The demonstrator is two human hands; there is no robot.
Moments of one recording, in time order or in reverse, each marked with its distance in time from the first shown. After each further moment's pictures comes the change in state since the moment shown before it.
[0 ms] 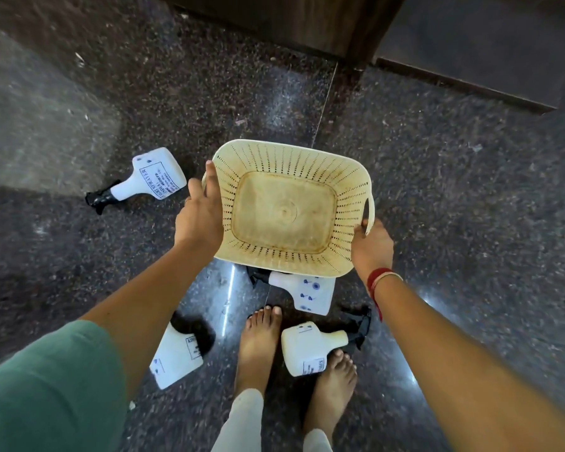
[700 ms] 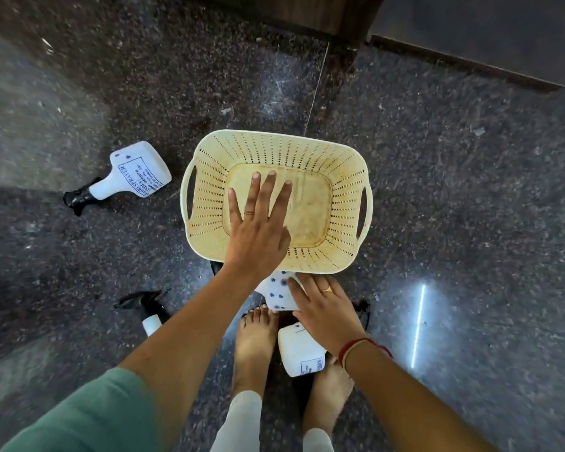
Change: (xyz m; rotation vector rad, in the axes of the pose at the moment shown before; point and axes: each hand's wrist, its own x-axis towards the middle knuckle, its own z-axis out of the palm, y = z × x) left_hand -0.033 0.071 0.039 0.058 0.097 0.436; right_hand -0.080 0.070 0.033 -0.817 -0.192 -1.112
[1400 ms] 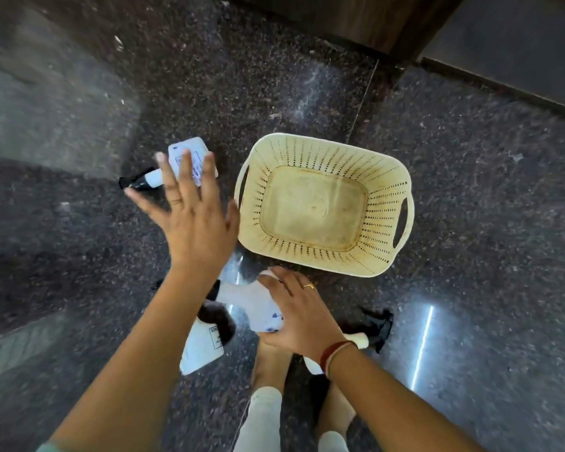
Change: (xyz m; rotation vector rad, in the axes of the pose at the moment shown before) left_hand -0.045 -0.090 -0.085 0.134 0.141 -0.492; right_hand 0.044 -0.079 -0.041 0.503 -0.007 -0.088
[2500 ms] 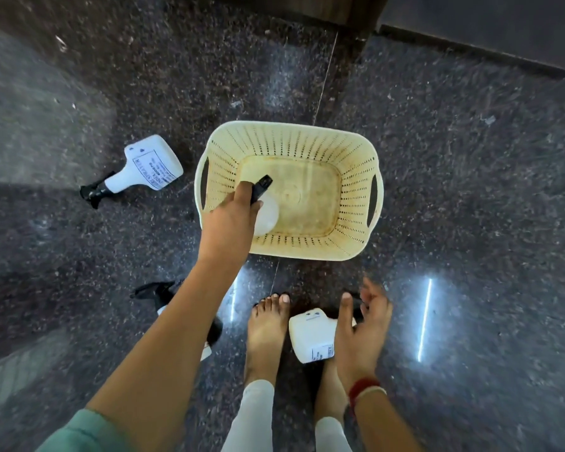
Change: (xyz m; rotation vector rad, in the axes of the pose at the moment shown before) left_hand -0.006 0.068 0.028 -0.405 -0.250 0.230; right_hand -0.084 0.033 0.007 0.516 0.815 0.968
